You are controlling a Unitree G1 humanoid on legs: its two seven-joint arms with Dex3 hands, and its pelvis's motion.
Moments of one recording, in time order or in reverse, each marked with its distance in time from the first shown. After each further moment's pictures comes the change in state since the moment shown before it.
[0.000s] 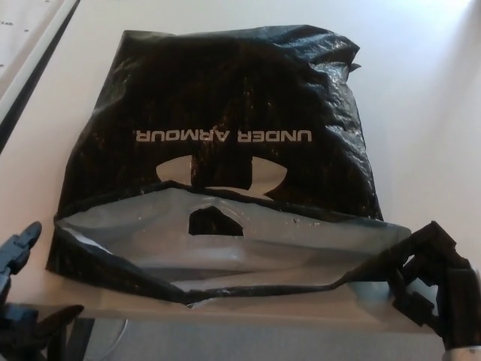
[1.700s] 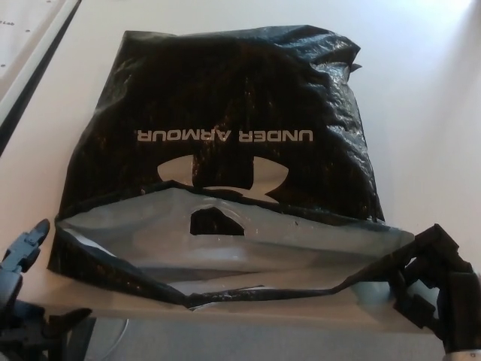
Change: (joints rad) left_arm 0.003 -0.010 -0.050 -0.054 0.067 -0.003 0.047; right_arm 0.000 0.006 0.006 0.022 0.013 -0.013 -0.003
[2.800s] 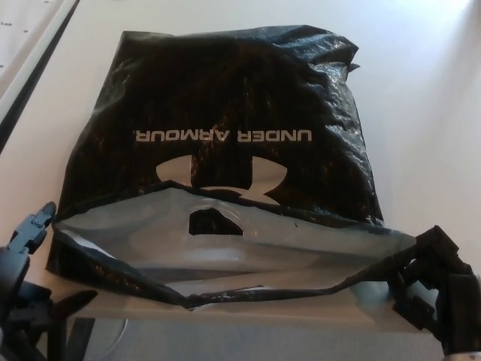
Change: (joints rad) left_arm -0.080 -0.005 -0.013 0.053 0.014 0.012 0.006; right_arm -0.001 0.003 0.008 0.022 0.014 -0.020 -0.004
